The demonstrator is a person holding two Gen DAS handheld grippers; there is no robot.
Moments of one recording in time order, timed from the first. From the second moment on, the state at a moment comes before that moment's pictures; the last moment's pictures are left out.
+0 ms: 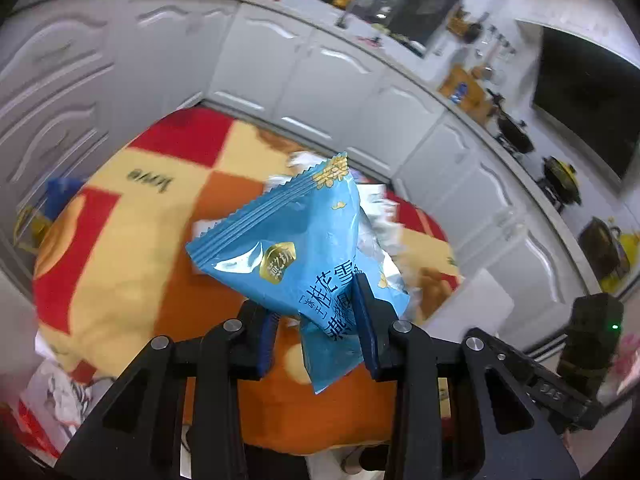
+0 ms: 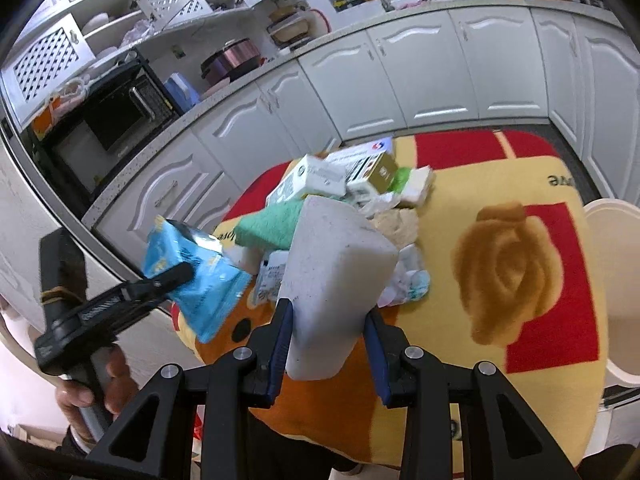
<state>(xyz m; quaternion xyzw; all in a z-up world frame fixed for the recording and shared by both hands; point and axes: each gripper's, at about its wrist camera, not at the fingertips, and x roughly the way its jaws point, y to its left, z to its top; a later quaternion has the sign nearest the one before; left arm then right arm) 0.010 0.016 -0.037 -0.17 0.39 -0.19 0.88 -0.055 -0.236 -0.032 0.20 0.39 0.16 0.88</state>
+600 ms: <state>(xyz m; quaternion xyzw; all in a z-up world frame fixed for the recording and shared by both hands) 0.044 -0.196 -0.021 -0.07 0.42 -0.35 0.83 -0.110 -0.412 -0.024 0.19 0.34 -0.06 0.92</state>
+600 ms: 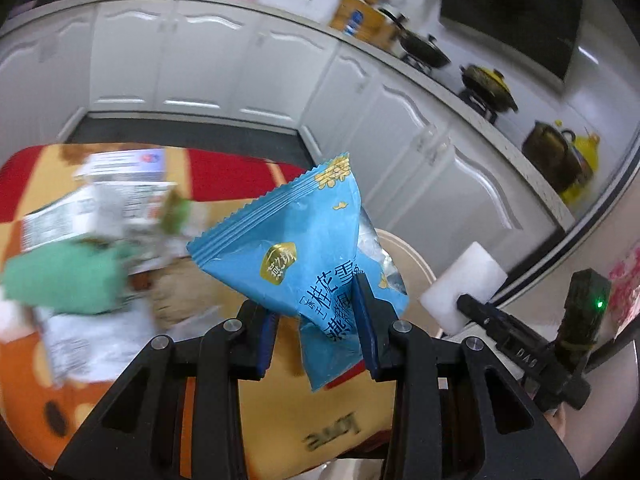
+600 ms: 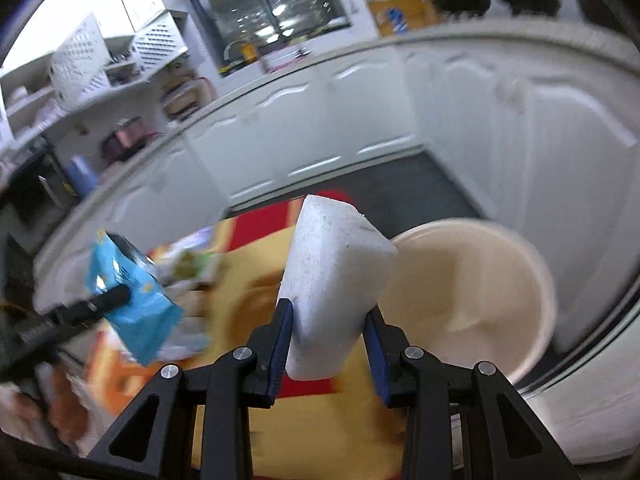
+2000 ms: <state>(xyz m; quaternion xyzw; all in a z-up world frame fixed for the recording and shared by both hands) 0.042 -0.292 -0.058 0.06 0.43 -0.30 0.85 -0.108 -0.472 -0.087 0.28 0.39 -0.09 0.87</state>
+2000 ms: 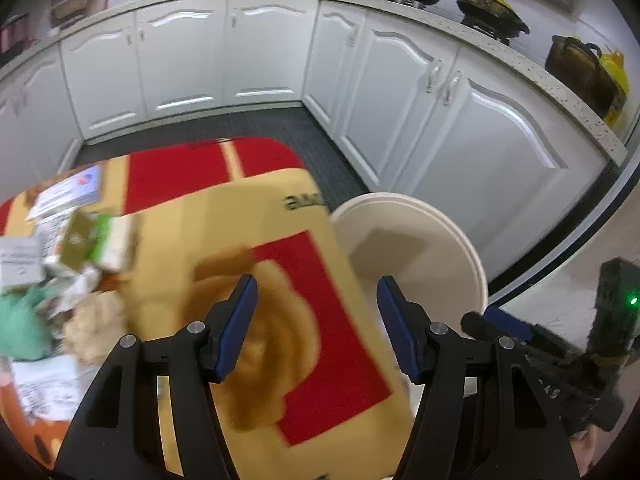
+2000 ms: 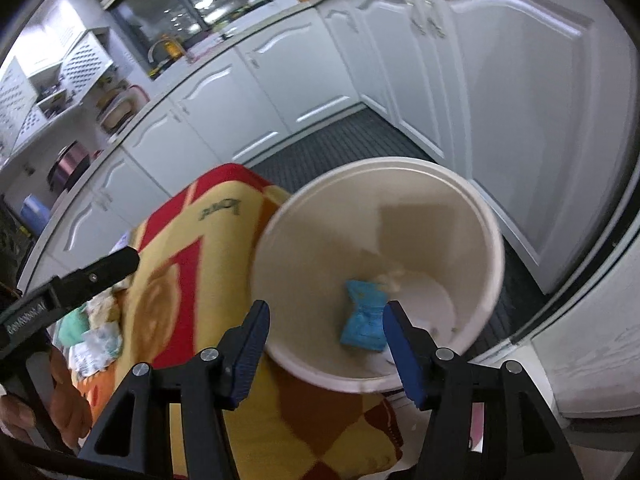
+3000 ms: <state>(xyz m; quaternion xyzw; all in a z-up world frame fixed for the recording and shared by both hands) 0.041 0.006 -0.057 -0.02 0.45 -0.14 0.88 -0.029 -0.288 -0.059 0.19 0.43 0.09 0.88</state>
